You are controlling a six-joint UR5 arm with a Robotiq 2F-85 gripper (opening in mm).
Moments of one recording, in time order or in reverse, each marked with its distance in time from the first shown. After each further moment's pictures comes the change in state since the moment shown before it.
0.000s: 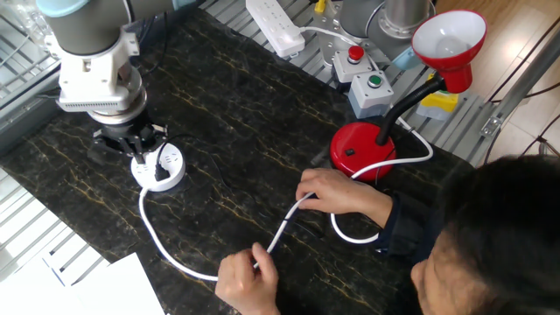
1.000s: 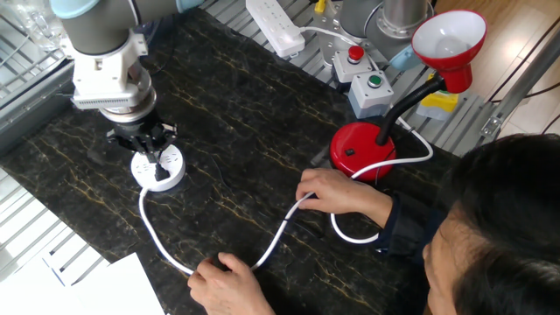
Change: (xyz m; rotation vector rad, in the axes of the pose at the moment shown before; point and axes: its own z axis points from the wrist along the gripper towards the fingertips) arm 0.012 0.021 0.025 -0.038 -0.032 0.018
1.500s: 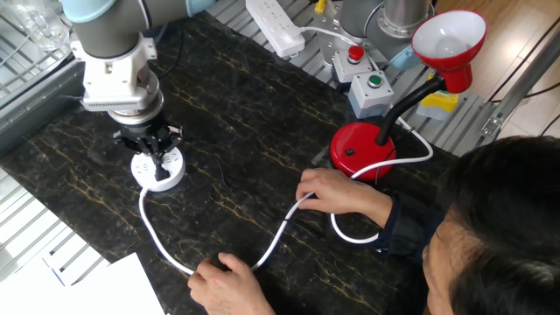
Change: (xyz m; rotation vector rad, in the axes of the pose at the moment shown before) arm 0.002 0.005 0.006 0.012 0.007 0.004
